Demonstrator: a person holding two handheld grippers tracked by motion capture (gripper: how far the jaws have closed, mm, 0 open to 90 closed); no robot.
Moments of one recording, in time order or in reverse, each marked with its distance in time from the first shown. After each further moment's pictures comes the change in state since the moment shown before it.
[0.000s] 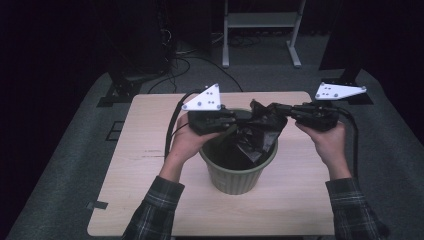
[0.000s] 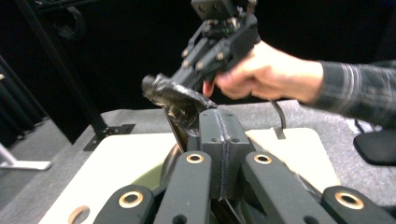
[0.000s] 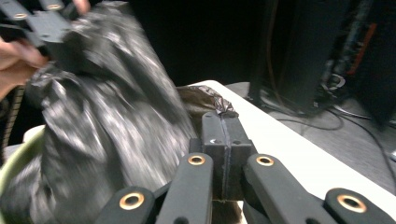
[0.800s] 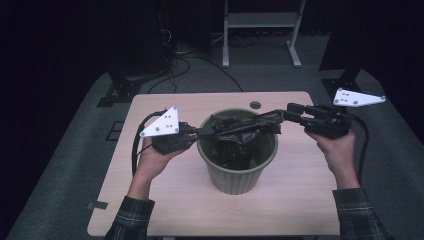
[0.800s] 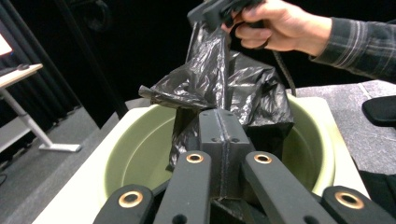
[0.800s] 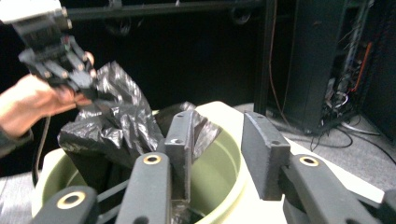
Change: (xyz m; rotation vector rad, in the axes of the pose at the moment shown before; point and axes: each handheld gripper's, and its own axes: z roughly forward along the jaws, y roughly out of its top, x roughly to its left) left arm -0.016 -0.054 -0.061 0.006 0.094 0.001; right arm 0.005 -0.012 -0.025 -0.141 0.036 0.055
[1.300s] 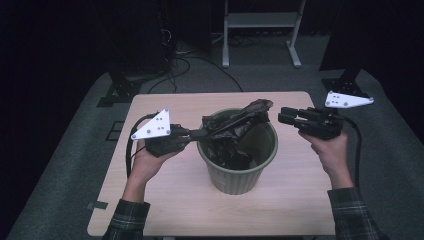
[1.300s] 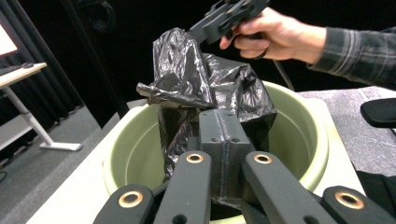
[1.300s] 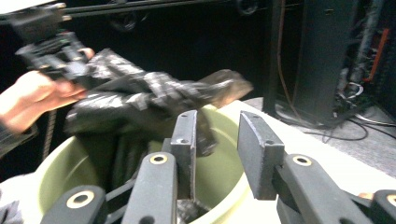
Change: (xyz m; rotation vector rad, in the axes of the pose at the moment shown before) left arm -0.002 -0.007 -0.012 -0.018 0.002 -0.010; right arm -0.006 -0.014 0.019 0.037 0.027 0.034
